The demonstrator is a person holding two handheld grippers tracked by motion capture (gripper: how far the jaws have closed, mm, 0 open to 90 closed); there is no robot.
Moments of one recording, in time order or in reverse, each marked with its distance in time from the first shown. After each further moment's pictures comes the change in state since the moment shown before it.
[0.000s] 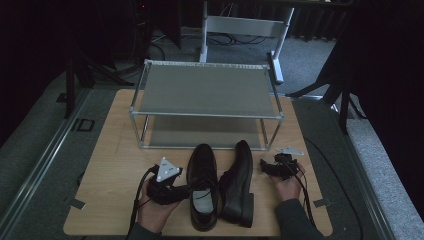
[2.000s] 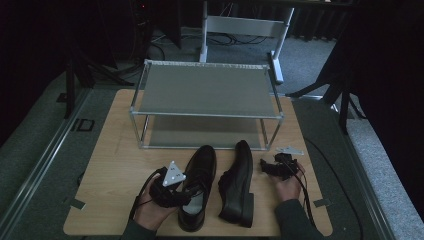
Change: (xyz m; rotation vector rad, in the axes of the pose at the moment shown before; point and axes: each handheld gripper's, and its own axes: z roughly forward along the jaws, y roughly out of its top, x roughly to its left) left arm -0.003 -0.008 0.015 0.094 -0.100 0.211; right arm -0.001 0.000 0.001 -0.003 0.001 -0.003
